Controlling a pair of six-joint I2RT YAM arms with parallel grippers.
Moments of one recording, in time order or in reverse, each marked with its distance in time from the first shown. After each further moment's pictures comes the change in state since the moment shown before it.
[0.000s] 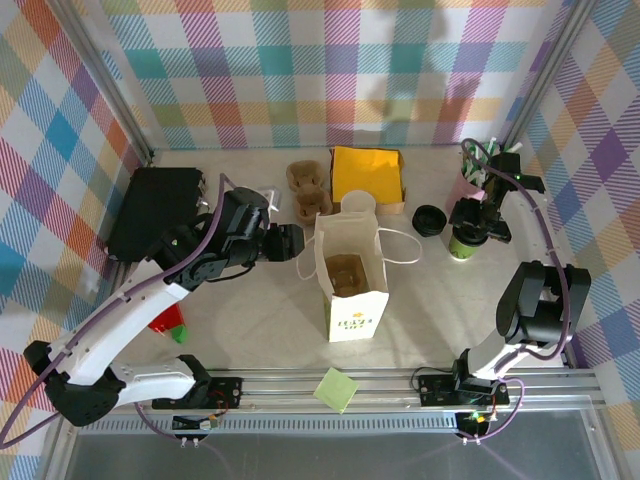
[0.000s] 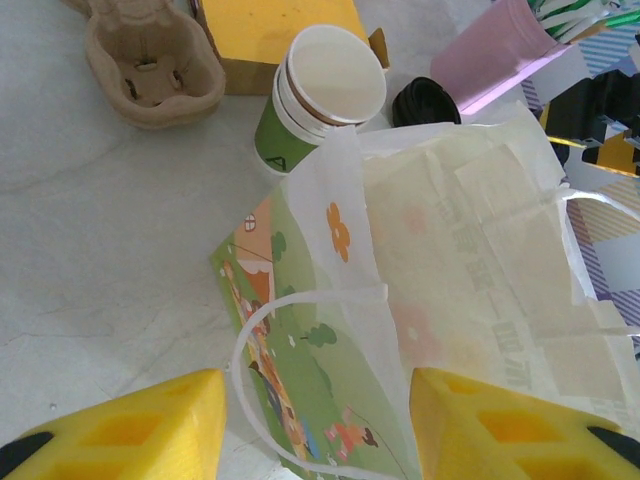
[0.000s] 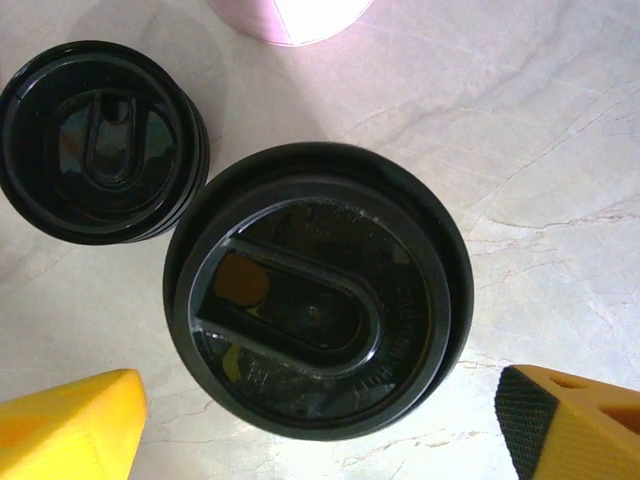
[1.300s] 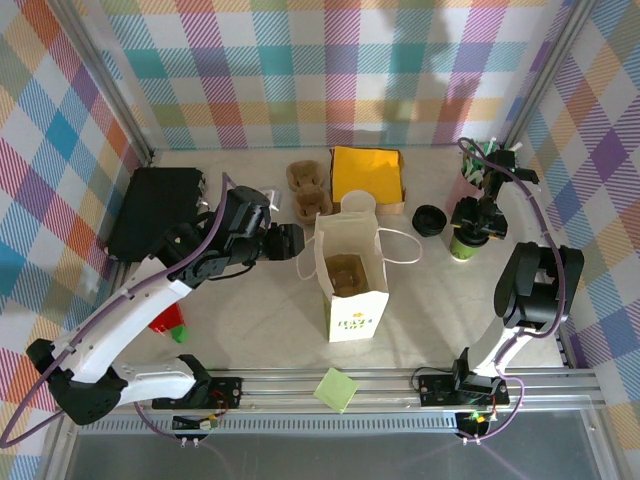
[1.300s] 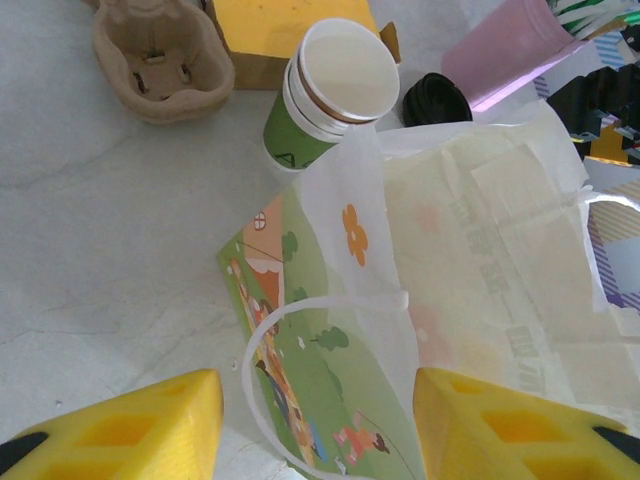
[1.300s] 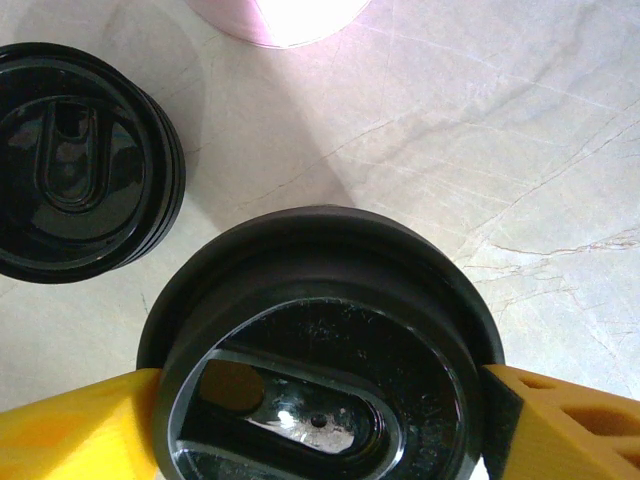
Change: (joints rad) left arm 0.018 0.012 -0.008 0.000 0.010 0.003; right arm -0.003 0.115 0.064 -0.013 0.011 -0.025
